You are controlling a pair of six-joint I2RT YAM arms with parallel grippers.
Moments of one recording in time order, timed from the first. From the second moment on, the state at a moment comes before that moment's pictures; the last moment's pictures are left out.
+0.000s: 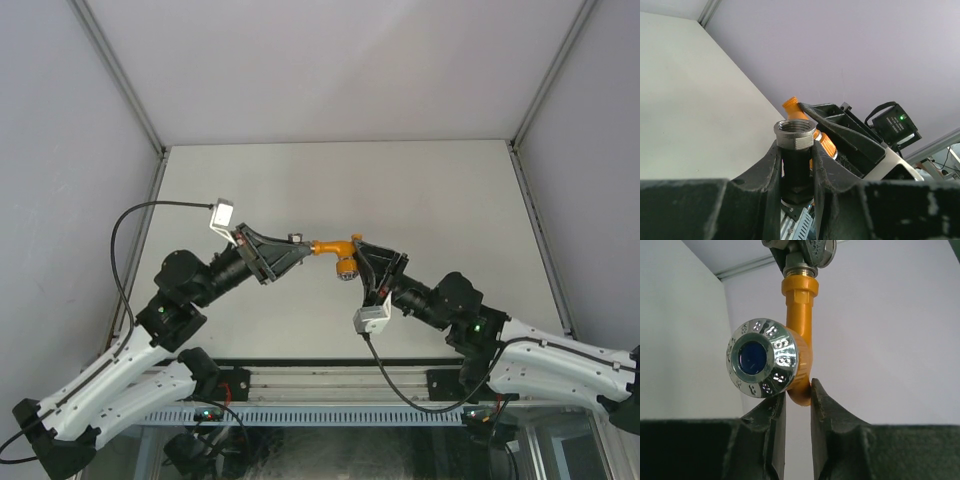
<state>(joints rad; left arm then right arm) -0.76 0.67 0.70 0.12 0.23 -0.81 1.13 0.75 0.54 0.33 0.05 -1.35</state>
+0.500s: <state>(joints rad) -0.76 0.67 0.72 0.16 0.33 -0.74 0.90 0.68 0.68 0.12 -0.35 -0.72</state>
